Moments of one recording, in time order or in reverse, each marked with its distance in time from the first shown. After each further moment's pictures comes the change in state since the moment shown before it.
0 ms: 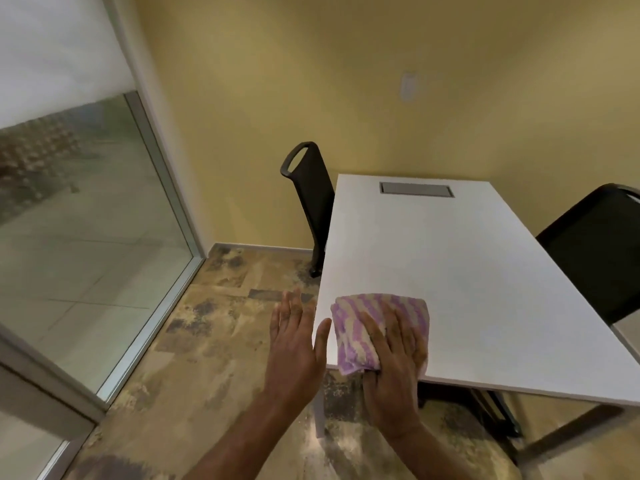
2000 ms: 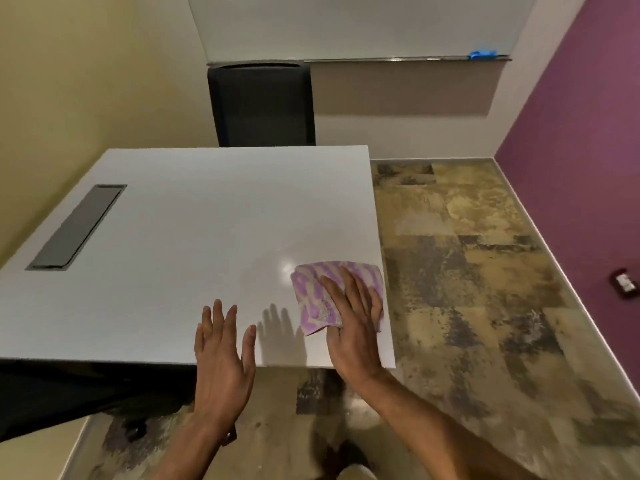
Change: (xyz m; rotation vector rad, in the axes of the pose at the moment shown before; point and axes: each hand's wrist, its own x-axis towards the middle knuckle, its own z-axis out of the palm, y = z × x) left_hand 0.469 -0.205 0.170 -0.301 -0.872 1.044; right_hand 0.245 -0.036 0.305 -0.650 0.824 1.131
